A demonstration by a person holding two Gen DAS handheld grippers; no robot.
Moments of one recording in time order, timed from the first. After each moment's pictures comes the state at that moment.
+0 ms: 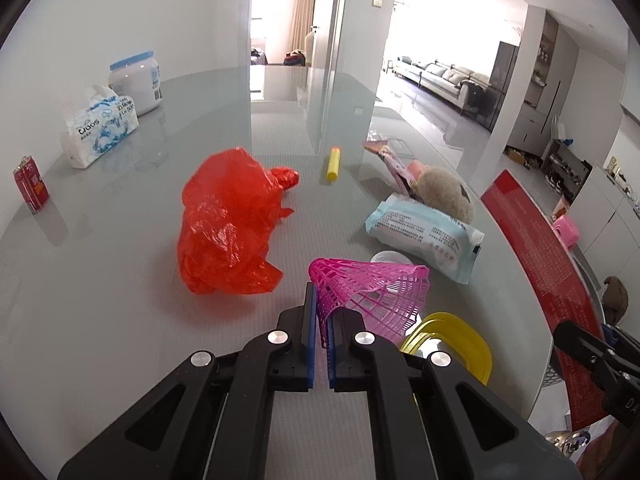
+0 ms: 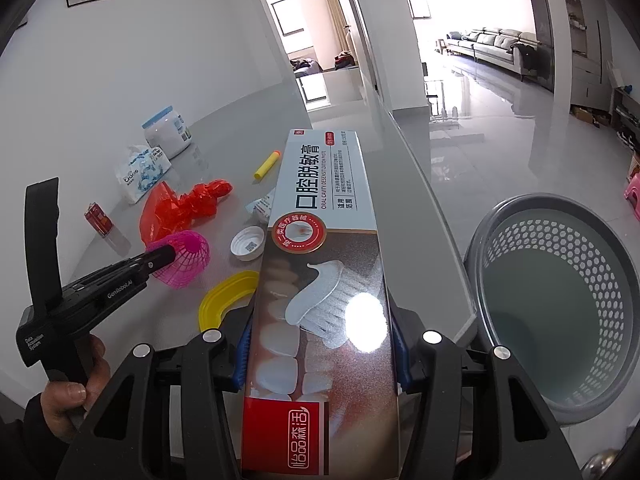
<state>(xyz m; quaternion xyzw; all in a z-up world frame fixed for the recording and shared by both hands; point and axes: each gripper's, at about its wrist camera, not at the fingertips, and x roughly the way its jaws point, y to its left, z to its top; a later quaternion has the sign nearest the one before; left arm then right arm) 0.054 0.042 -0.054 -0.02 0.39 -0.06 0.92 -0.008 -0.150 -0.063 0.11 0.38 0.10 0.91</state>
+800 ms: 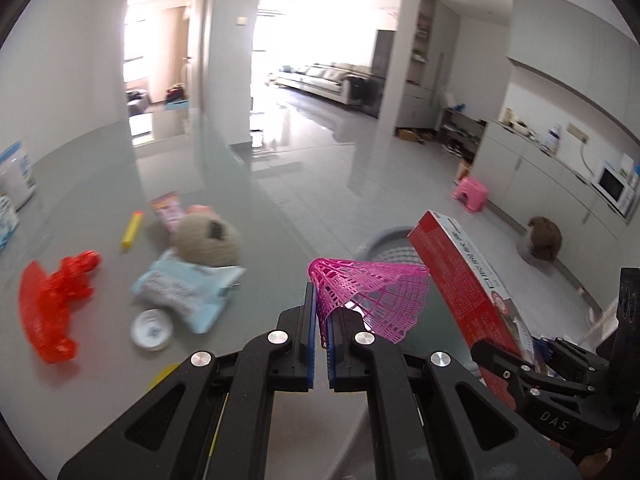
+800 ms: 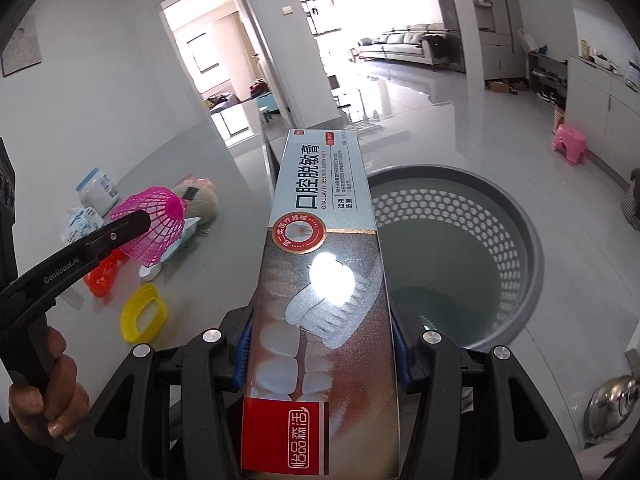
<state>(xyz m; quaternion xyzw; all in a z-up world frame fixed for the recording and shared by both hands) 0.024 -0.130 -0.018 0.04 0.34 -0.27 0.90 -0.083 -0.272 -0.074 0.19 0.36 -0.06 0.91</state>
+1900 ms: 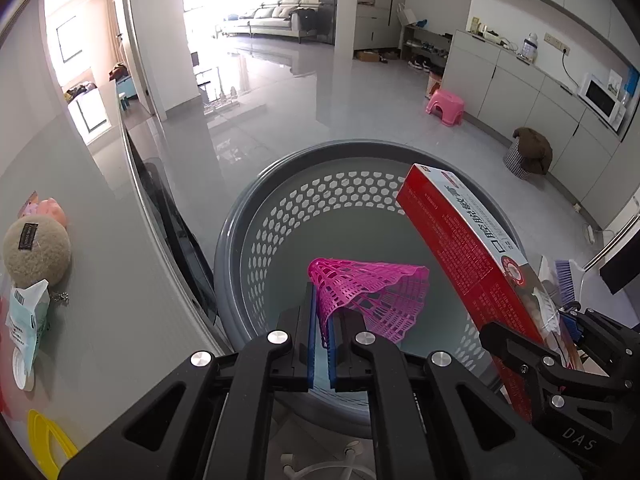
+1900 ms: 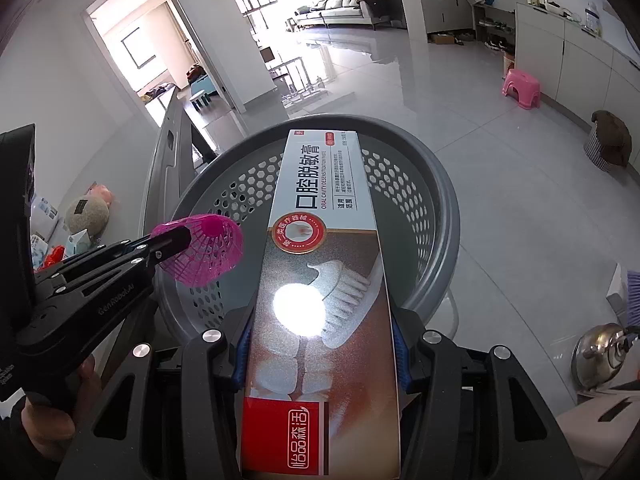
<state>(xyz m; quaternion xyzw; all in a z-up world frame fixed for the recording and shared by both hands) 0.055 -0.267 -0.103 0.15 0.43 -0.31 0.83 -0.066 -0.352 -0.129 0.23 0.42 -0.12 0.87</state>
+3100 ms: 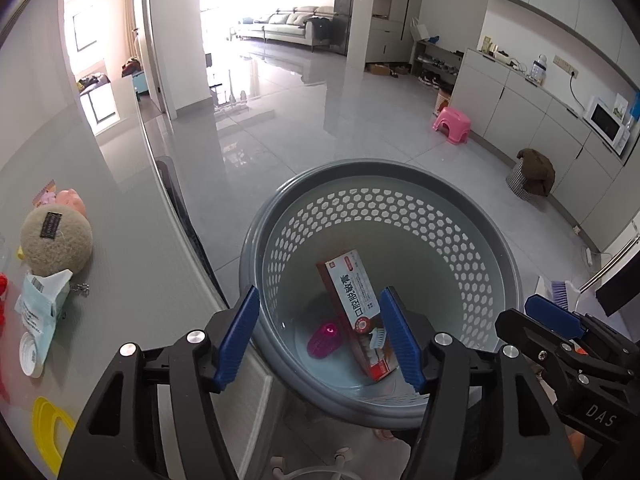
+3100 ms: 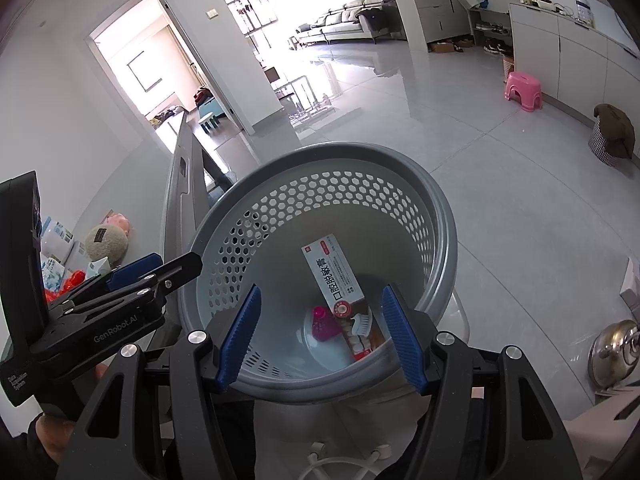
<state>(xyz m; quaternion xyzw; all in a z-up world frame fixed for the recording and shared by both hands) 0.057 -0.249 -0.083 0.12 0.42 -0.30 0.85 -0.082 -0.360 -0.112 0.25 0.38 -0.11 0.88</state>
